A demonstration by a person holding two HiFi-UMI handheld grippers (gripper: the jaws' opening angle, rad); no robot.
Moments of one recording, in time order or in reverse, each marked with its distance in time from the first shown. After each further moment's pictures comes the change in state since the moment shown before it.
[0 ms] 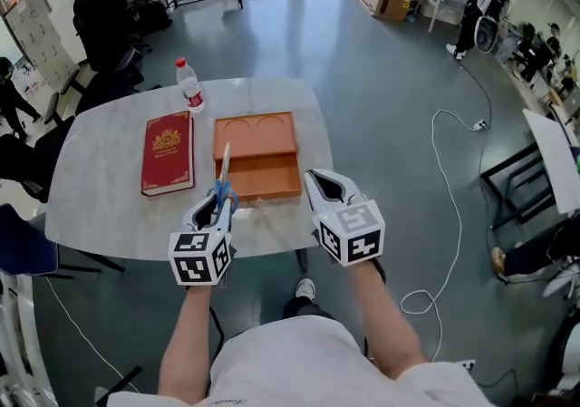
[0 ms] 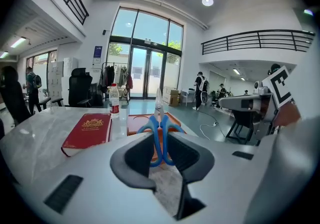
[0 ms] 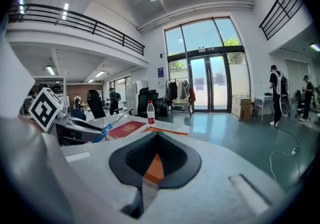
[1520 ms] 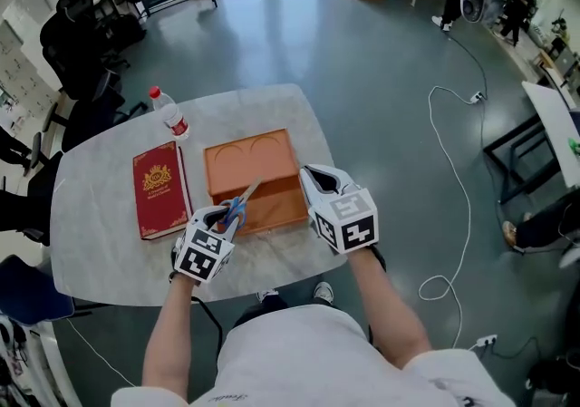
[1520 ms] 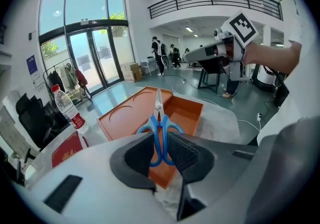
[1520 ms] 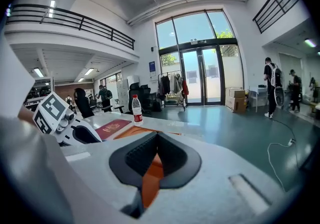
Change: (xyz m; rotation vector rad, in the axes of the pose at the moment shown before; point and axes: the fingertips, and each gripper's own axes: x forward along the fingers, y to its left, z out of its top) left arm 0.117 0.029 -0.029 0.544 0.346 -0.305; right arm 0.100 -0.058 -0.008 0.066 0.063 -0.064
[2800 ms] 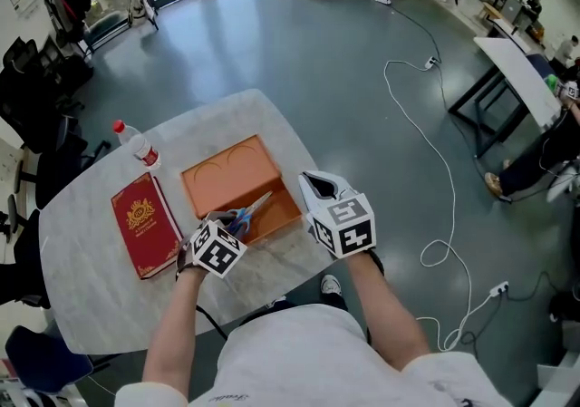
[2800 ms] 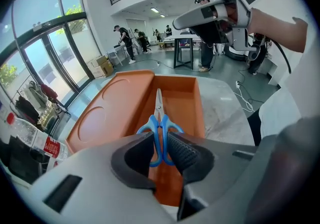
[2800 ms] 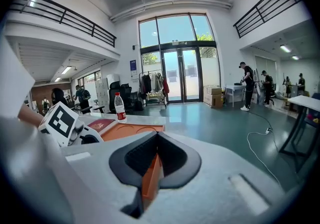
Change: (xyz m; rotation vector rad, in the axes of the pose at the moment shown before) left arm 0.064 -0.015 -0.005 0.344 0.163 -0.198; right arm -0.024 -0.017 -0.024 0.095 0.014 -0.240
